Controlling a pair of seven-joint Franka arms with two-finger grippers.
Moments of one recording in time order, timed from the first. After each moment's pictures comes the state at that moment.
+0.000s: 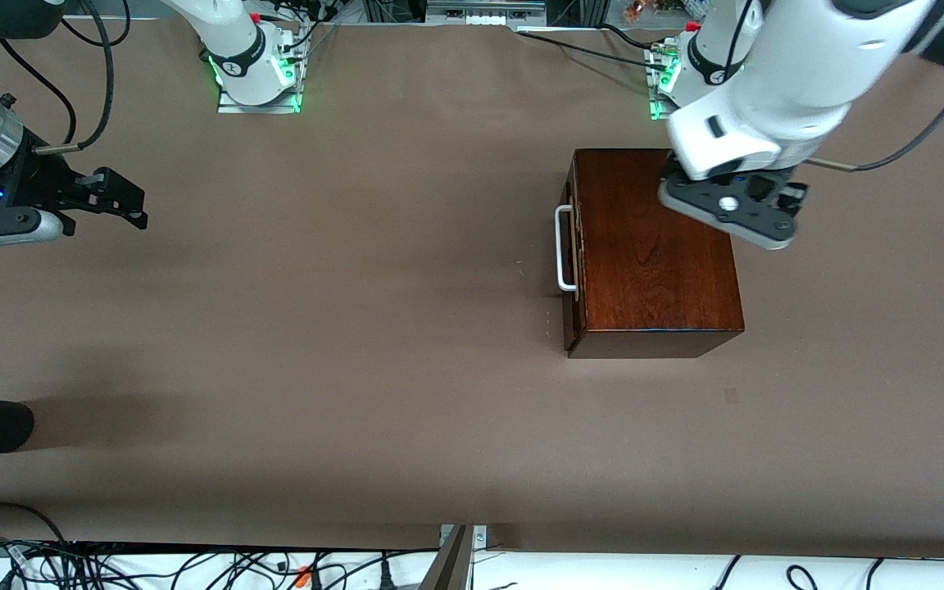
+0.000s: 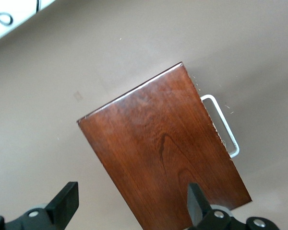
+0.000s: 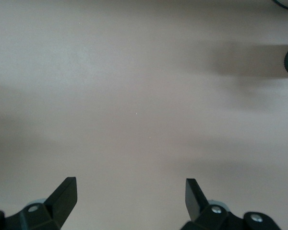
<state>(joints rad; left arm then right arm) 0.03 0.30 -0.53 -1.19 0.21 1.36 -0.01 0.23 0.08 -0.12 -1.53 0.03 1.64 0.01</state>
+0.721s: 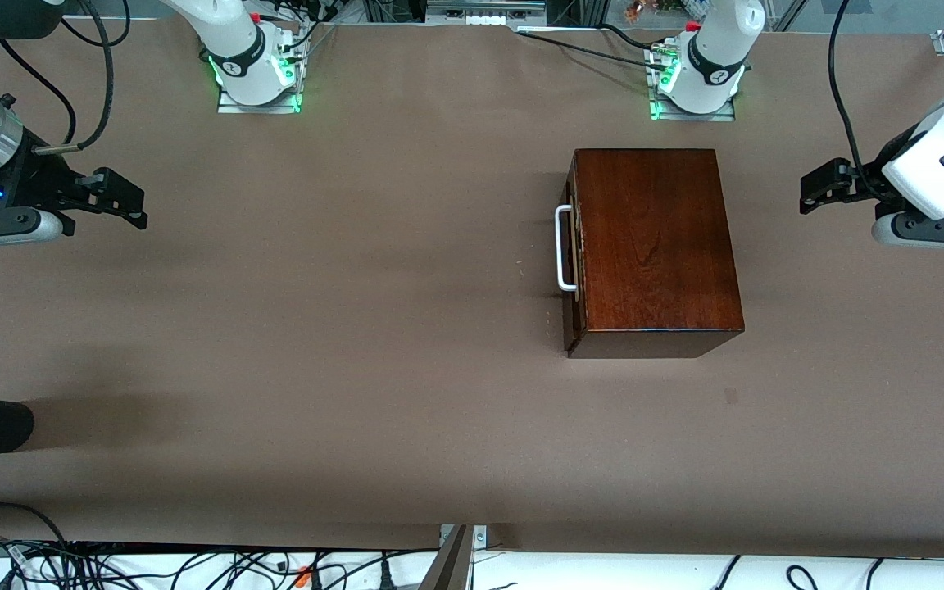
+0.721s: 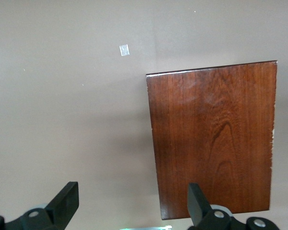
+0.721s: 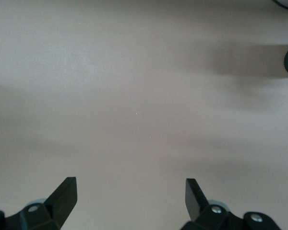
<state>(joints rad) -0.04 0.13 -0.06 -1.41 0.02 1.42 -0.01 0.22 0.08 -0.12 -1.53 0.03 1.64 0.01</state>
